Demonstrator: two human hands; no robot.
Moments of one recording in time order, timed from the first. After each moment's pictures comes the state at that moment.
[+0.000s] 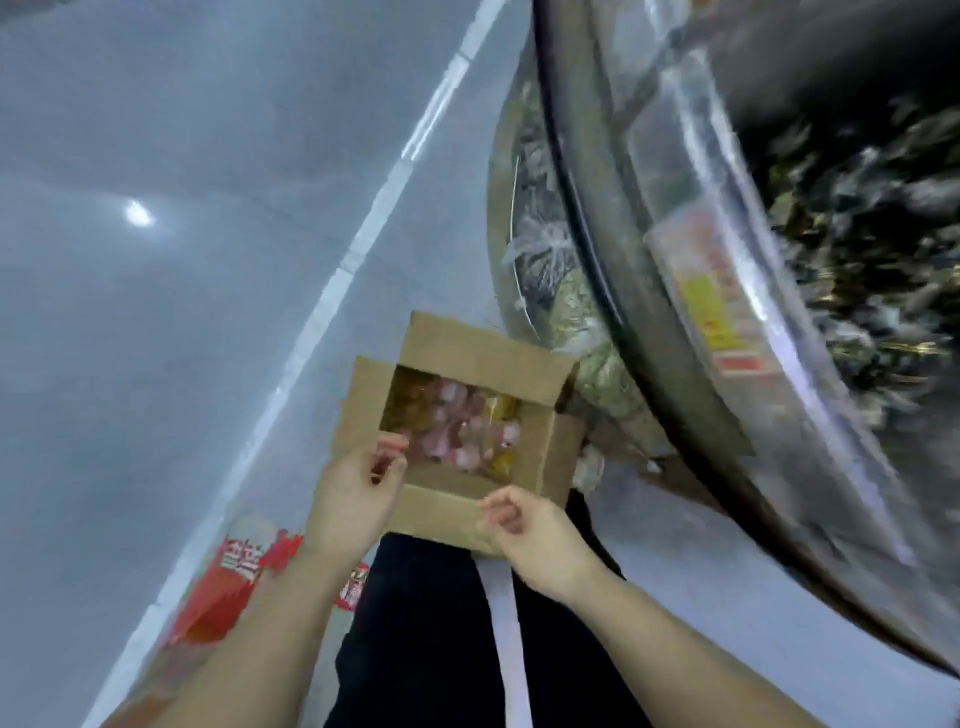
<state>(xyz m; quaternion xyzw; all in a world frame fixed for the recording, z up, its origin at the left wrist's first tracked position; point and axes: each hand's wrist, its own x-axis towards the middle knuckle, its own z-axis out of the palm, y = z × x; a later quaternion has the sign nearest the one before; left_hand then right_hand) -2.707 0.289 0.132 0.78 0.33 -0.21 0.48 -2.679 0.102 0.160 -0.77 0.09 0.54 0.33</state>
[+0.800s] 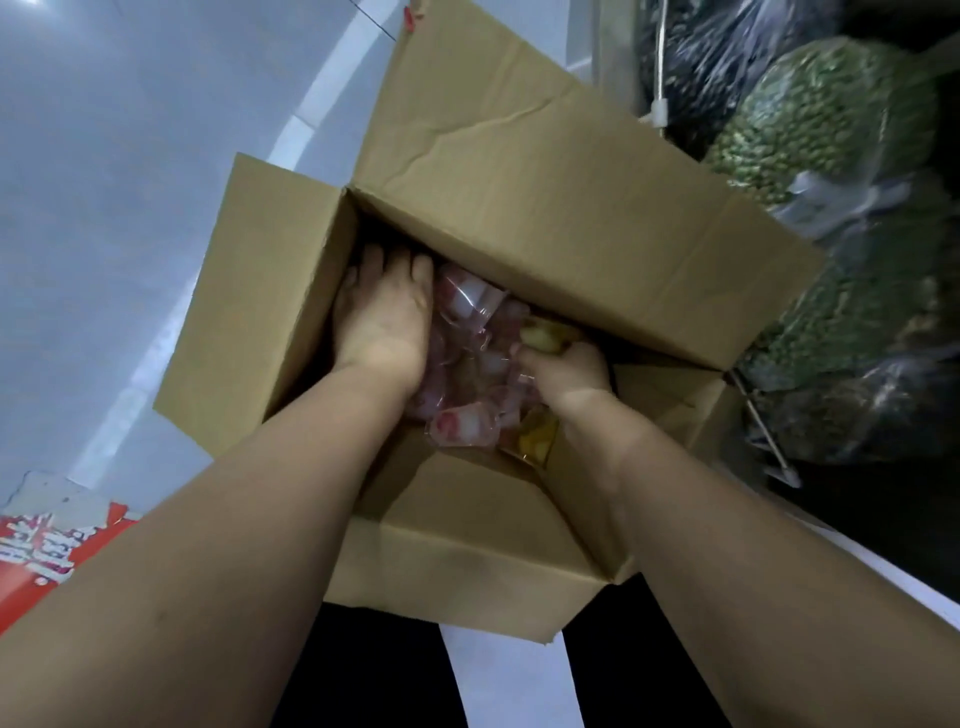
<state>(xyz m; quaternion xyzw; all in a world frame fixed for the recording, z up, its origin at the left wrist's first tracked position) -2.652 0.253 -0.211 0.94 0.17 -0.25 0.13 -2.632 0.096 -0.221 -0.82 0.33 0.38 0.28</state>
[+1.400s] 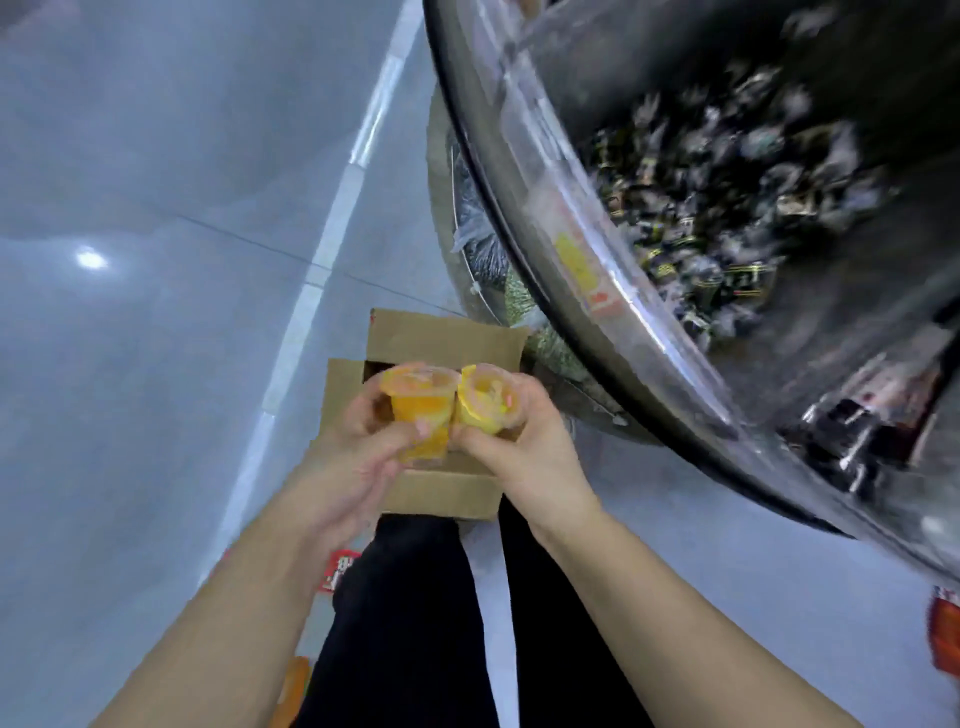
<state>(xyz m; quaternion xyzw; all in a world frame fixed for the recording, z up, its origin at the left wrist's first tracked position) -2.665 0.269 0.248 0.46 0.25 -0.24 0.82 -2.655 0.118 0.249 -0.71 0.21 0.26 0.62</state>
